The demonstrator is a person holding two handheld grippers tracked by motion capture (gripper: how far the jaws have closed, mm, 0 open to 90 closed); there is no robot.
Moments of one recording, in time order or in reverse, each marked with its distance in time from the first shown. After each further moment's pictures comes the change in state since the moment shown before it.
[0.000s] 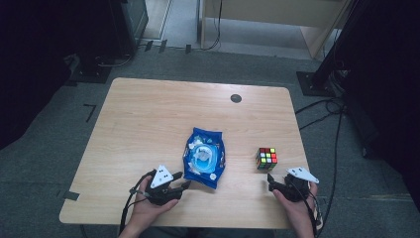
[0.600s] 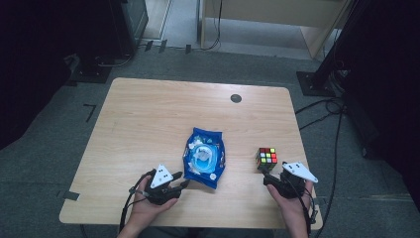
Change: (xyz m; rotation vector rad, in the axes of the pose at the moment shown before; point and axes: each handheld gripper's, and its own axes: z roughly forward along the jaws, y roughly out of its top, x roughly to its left) left arm 0.002 0.001 -0.002 -0.002 0.011 0.015; right arm 0.037 0.035 -0.029 -0.128 0.028 0.002
